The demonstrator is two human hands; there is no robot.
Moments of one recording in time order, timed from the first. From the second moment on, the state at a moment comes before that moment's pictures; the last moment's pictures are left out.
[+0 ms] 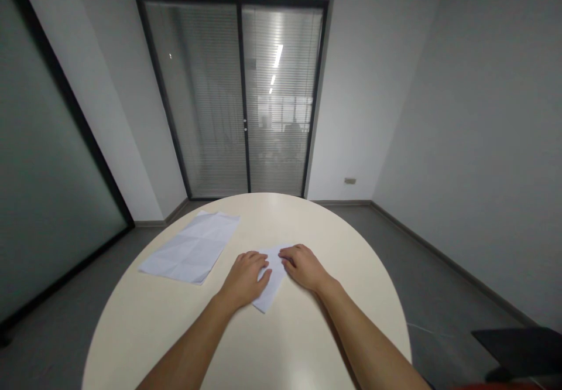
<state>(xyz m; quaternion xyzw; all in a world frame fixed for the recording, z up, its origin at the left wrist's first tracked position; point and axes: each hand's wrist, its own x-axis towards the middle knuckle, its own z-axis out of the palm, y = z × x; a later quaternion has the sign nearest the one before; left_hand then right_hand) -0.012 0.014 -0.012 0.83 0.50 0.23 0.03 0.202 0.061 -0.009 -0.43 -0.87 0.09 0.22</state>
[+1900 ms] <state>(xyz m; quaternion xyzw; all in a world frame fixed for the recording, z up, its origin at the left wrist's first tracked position) -0.023 0.025 -0.028 0.83 0.50 0.23 0.05 0.204 0.052 -0.007 -0.34 -0.90 0.14 0.25</state>
